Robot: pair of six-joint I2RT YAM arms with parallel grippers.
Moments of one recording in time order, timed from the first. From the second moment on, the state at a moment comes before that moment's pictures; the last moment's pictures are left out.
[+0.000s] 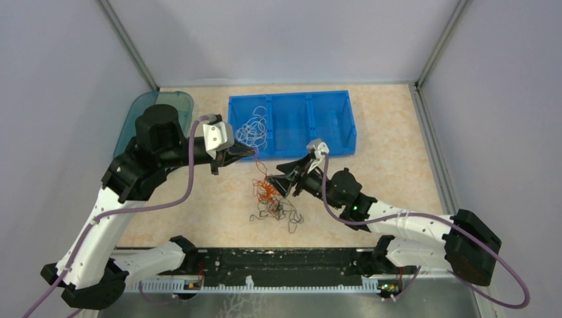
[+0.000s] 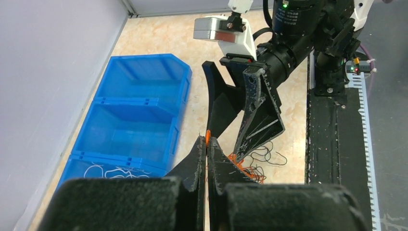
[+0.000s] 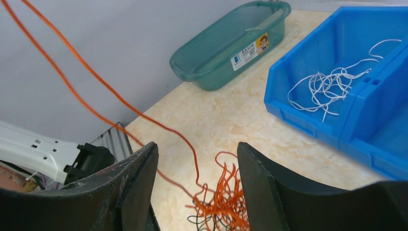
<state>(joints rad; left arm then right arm) -0.63 1.01 1.46 -0.73 0.66 0.43 0.99 1.10 0.50 0.71 -0.02 0.42</state>
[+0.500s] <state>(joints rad) -0.63 1.02 1.46 -0.73 0.66 0.43 0.99 1.13 0.48 0.72 -0.03 0.44</state>
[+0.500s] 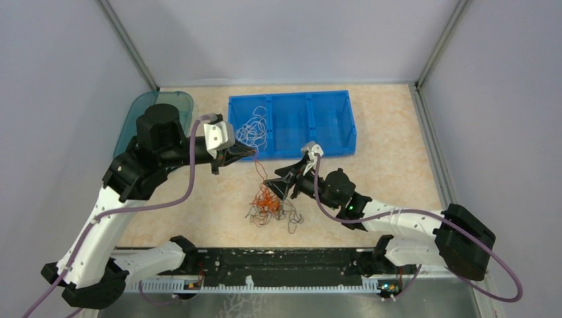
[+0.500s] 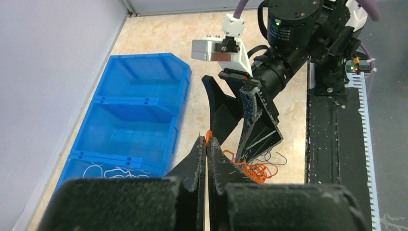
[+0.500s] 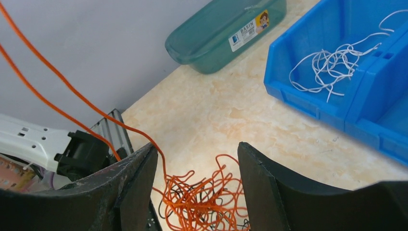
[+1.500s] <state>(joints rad) -0.63 1.12 1.68 -0.75 0.72 0.39 1.09 1.44 0.64 0.82 0.10 0.33</state>
